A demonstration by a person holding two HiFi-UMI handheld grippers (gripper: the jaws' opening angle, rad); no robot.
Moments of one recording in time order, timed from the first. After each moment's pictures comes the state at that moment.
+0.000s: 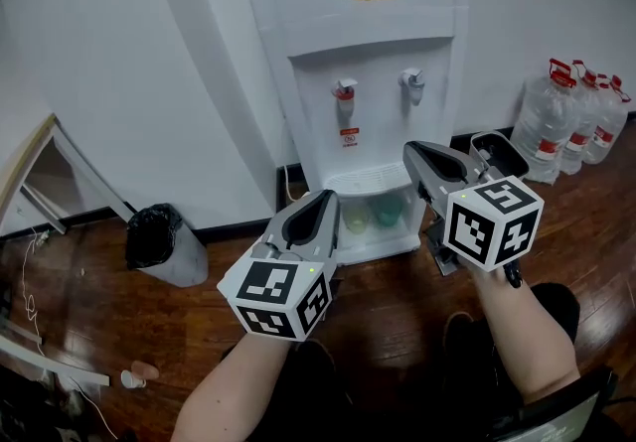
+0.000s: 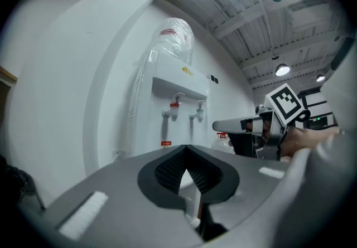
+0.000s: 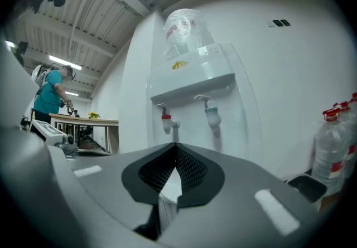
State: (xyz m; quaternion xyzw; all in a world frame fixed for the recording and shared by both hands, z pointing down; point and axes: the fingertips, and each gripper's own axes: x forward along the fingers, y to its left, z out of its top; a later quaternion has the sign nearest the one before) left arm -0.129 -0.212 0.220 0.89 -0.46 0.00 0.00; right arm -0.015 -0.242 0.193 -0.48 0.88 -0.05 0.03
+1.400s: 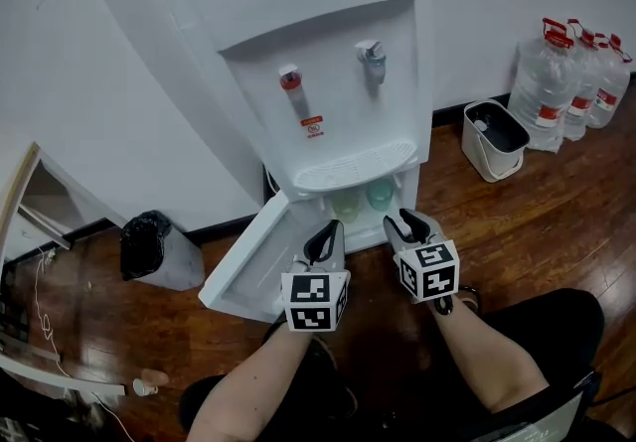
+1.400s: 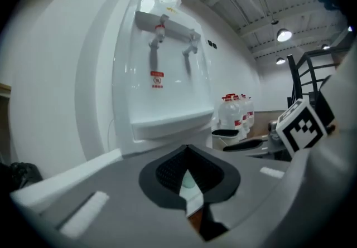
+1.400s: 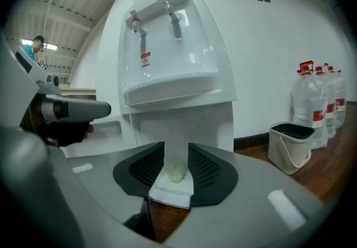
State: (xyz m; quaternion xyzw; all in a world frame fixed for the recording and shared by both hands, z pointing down) left arm -0.097 -0.261 0.401 0.86 -0.49 0.13 0.00; right arm 0.012 -0.280 0.479 -0.56 0.82 -0.14 -0.06
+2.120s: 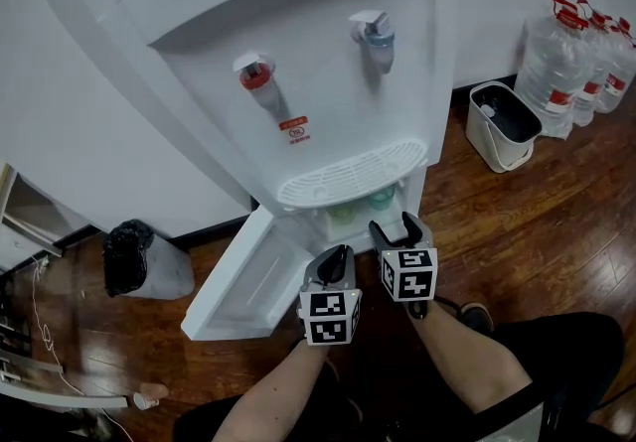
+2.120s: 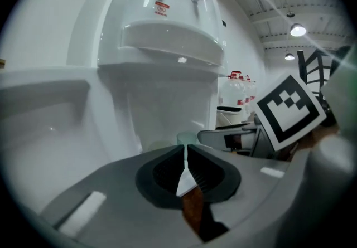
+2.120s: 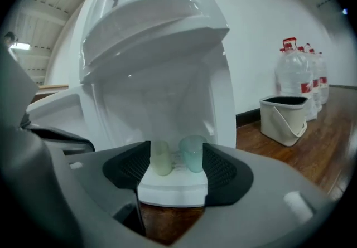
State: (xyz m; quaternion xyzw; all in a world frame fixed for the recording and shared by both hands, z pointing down) left arm -0.094 -0.296 0.539 0.84 -0.49 0.20 0.09; right arm 0.005 -0.341 0.580 -0.62 0.76 -0.21 -0.06
